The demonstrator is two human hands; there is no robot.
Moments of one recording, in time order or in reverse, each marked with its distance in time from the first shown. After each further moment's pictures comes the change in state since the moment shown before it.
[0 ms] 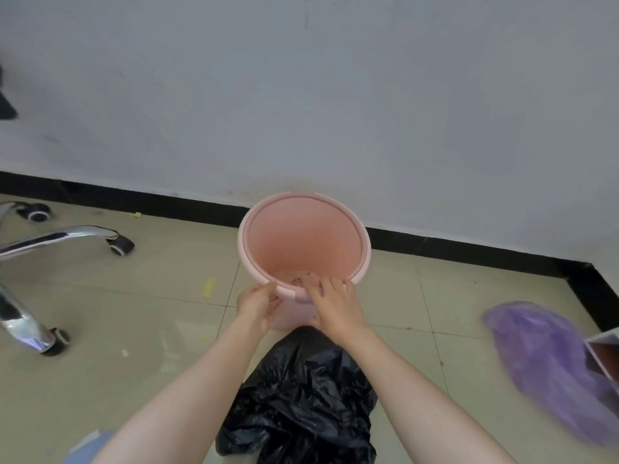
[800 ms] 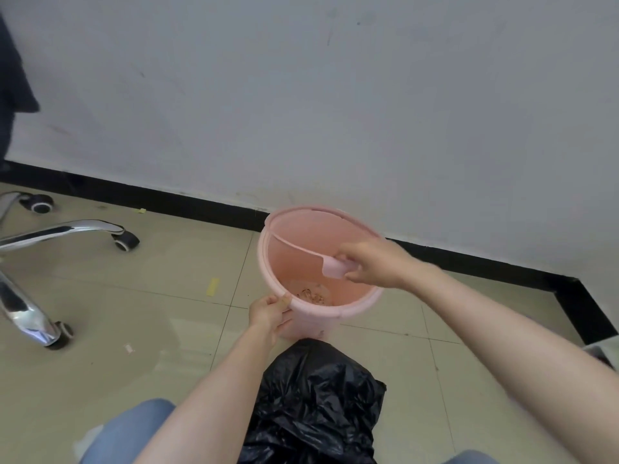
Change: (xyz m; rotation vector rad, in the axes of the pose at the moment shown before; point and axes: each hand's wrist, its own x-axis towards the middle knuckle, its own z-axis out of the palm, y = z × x) left_hand -0.013 -0.005 -0.016 0.095 -0.052 -0.015; right_hand 0.027 0.029 -0.130 0.087 -0.203 -0.124
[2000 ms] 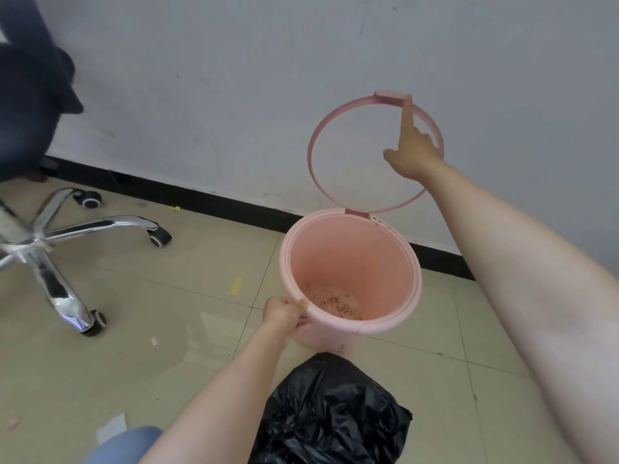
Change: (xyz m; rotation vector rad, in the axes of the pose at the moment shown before) left_hand 0.017 0.005 0.006 0.223 0.138 0.030; right_hand 0.113 0.068 -0.084 0.235 0.445 0.375
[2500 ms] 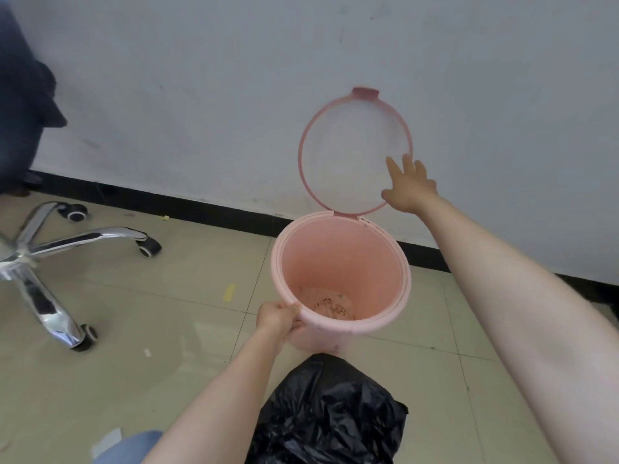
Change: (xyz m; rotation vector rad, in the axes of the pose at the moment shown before) left_hand 0.000 -0.002 -0.002 0.011 0.001 0.015; right_hand -0.029 0.037 0.024 -0.225 -0.176 0.085
